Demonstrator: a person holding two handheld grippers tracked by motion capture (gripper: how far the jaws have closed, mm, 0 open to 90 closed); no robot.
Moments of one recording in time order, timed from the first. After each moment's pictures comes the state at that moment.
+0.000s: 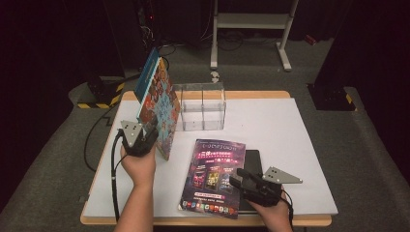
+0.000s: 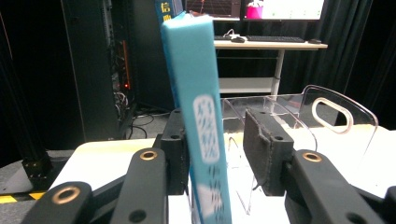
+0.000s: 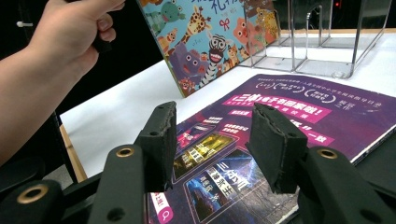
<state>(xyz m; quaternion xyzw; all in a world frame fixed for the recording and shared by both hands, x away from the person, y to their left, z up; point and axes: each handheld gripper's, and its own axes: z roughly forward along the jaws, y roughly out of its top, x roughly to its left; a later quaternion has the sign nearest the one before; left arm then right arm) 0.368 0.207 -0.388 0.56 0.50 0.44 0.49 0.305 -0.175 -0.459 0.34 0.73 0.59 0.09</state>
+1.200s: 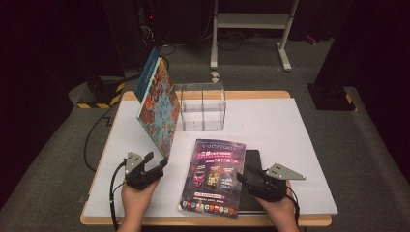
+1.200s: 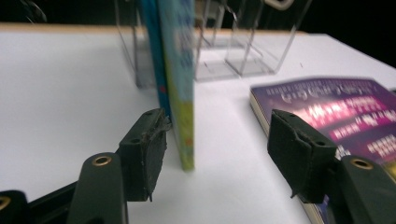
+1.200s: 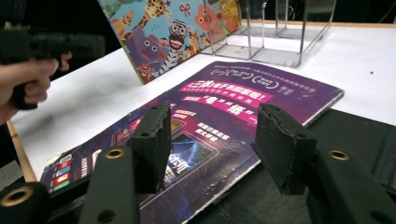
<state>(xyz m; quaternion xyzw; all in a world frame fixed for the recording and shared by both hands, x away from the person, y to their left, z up) 0.321 0.220 -0.475 0.66 0.51 0.24 0.49 0.319 -0.192 -0.465 0.36 0.74 0.55 0.13</state>
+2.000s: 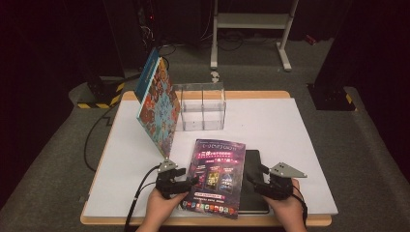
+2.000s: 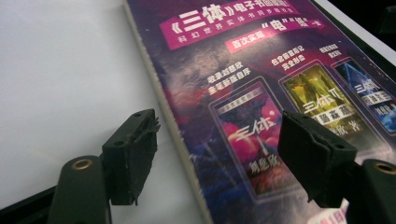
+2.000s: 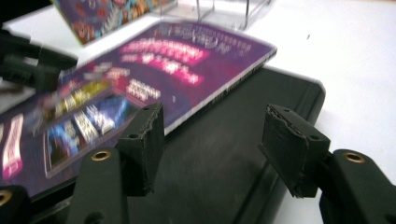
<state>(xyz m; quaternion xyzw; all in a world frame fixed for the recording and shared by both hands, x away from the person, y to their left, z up) 0.337 0.147 -0.507 0.74 0.47 0.07 0.47 0.325 -0.210 -0.475 0.40 0.77 0.46 0.19</state>
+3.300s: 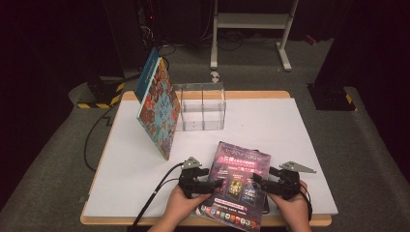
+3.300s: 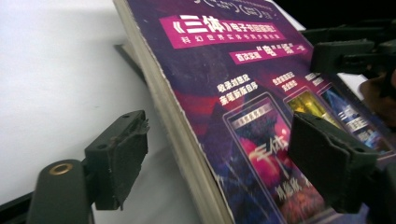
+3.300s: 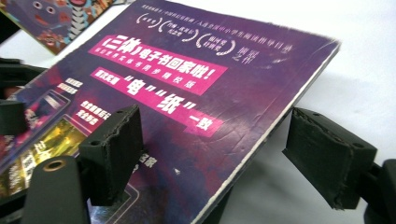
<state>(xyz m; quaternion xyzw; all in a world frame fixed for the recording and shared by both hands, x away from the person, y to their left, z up) 0.348 0.086 -0.501 0.76 0.43 -0.01 0.50 0.339 -0.237 -0.490 0.50 0.73 0.45 0.10</state>
